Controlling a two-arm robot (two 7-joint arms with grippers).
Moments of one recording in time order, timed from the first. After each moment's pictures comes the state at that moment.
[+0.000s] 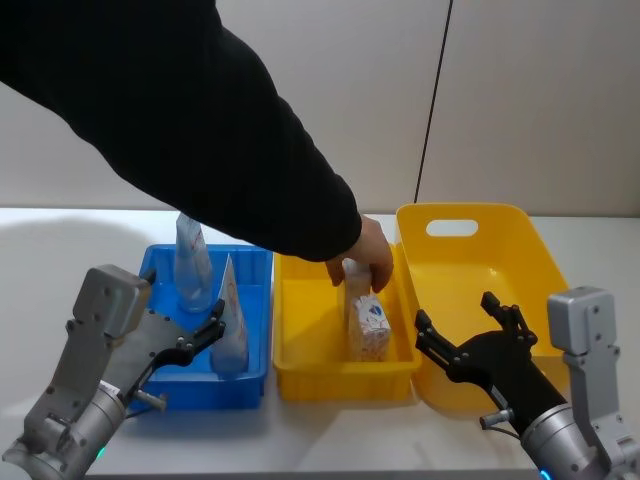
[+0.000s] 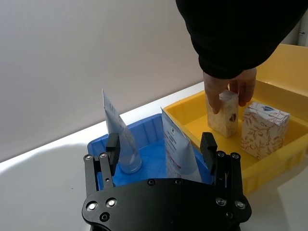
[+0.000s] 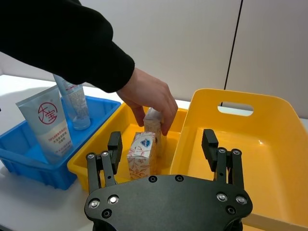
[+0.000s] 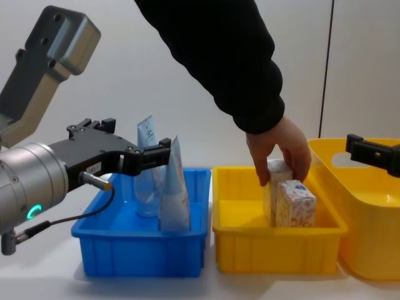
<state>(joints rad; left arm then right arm) -0.24 0.38 0.45 -1.63 -0.20 0.01 -0.01 -0.01 0.34 -0.23 -1.77 0.29 0.03 0.07</state>
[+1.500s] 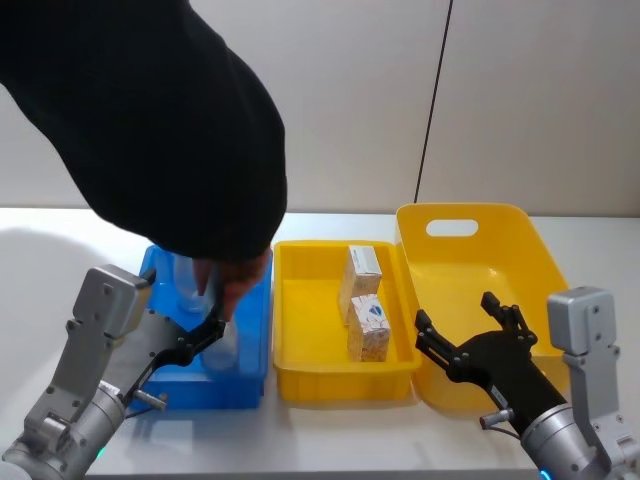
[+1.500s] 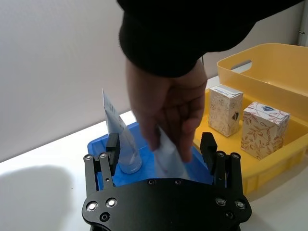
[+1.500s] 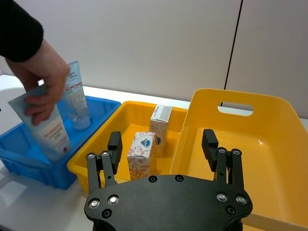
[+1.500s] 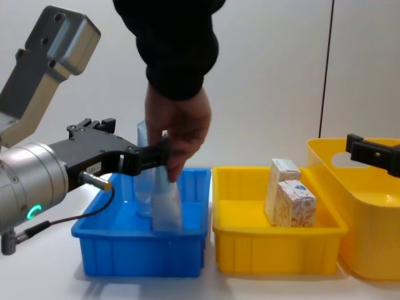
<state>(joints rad) -0.24 0.38 0.45 -1.63 -0.20 0.01 -0.01 -0.01 0.34 -0.23 -1.77 0.29 0.03 0.07</state>
